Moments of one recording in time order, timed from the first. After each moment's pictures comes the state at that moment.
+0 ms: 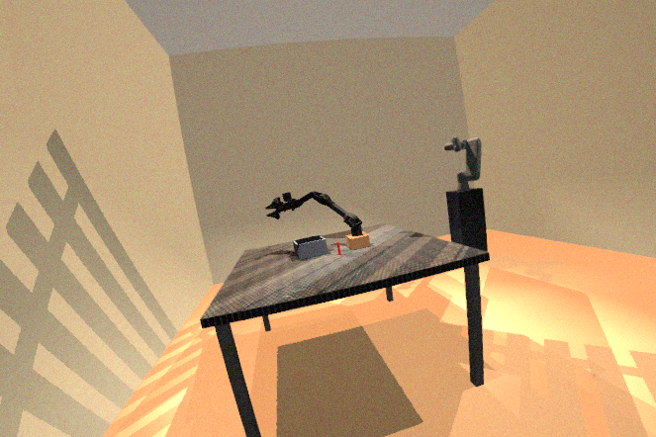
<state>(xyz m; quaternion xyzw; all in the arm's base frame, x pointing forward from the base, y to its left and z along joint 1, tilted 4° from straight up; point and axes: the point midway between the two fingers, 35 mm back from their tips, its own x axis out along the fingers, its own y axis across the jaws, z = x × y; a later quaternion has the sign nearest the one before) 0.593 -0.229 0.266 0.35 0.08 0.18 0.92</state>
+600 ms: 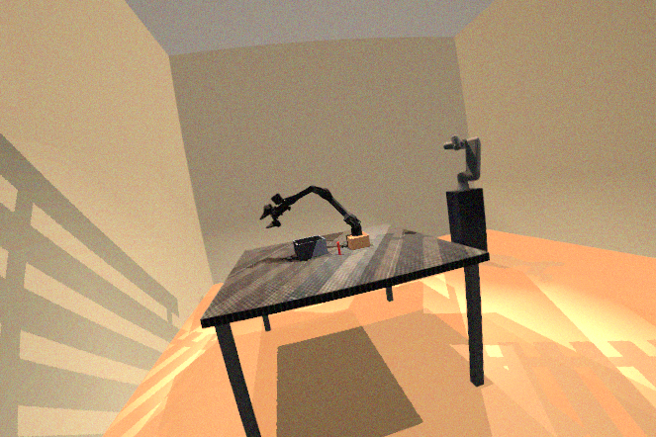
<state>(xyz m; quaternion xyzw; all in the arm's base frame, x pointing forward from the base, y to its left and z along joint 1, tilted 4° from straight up) 0.589 -0.056 0.219 0.45 0.29 0.09 0.84</state>
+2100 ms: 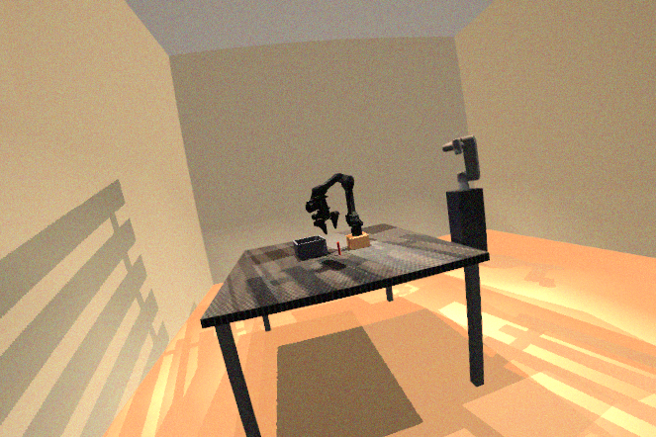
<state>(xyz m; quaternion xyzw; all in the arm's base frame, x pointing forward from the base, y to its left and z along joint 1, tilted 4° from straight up) 0.172 0.167 0.131 0.23 0.70 -0.26 0.62</state>
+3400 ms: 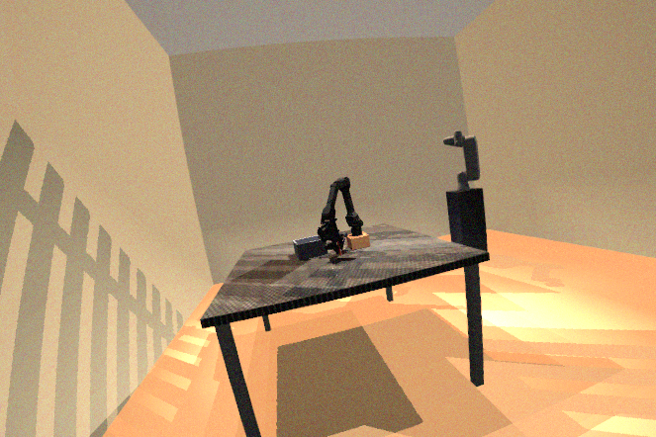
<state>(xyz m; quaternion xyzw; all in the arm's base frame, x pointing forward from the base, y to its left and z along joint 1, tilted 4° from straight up) 0.143 0.152 -0.016 0.16 0.69 -0.27 0.65</state>
